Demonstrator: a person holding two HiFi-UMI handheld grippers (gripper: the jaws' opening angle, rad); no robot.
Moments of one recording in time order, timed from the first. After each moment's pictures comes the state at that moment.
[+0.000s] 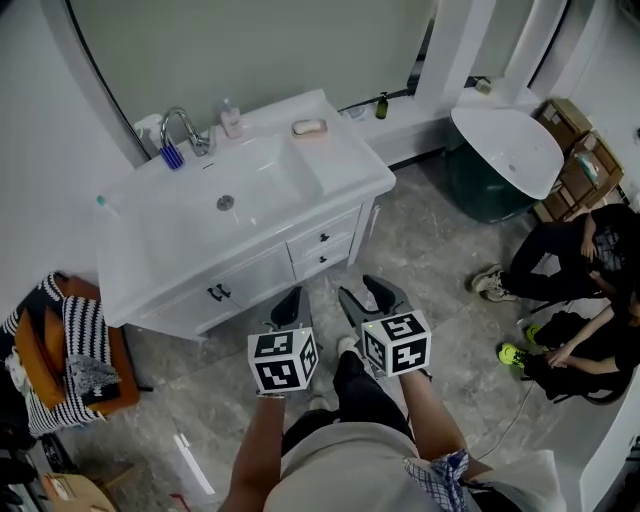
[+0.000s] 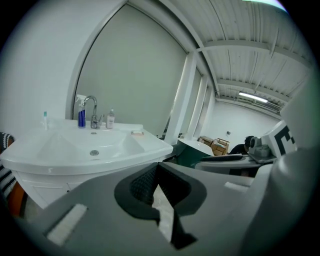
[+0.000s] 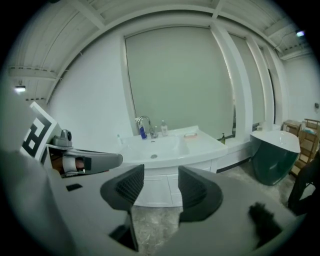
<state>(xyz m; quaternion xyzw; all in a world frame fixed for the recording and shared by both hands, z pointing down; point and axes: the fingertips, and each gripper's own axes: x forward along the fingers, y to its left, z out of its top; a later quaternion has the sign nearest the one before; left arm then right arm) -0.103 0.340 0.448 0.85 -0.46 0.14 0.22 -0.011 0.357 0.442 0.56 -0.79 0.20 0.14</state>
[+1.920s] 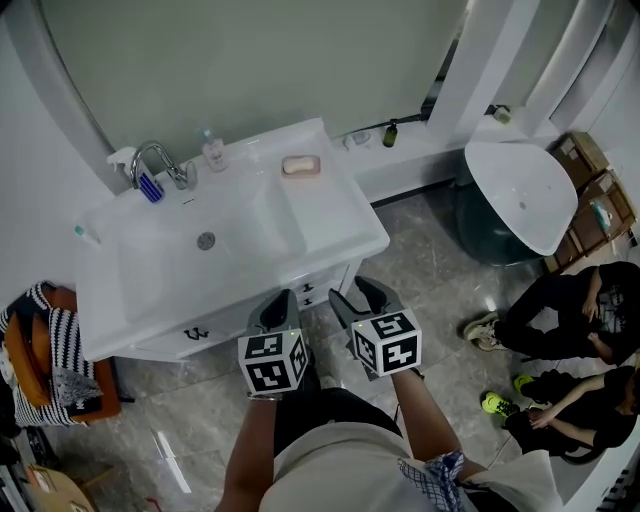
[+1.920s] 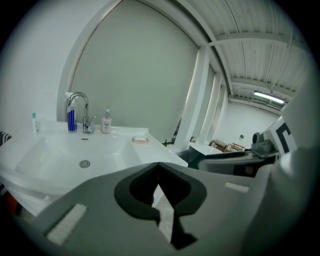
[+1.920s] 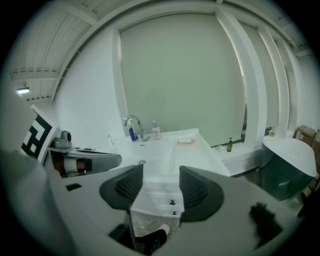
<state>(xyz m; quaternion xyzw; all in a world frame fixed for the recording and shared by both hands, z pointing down) -0.027 0.186 0.452 0.82 -0.51 0.13 0.23 0.072 0.194 0.441 0.52 -0.82 0.19 0.16</state>
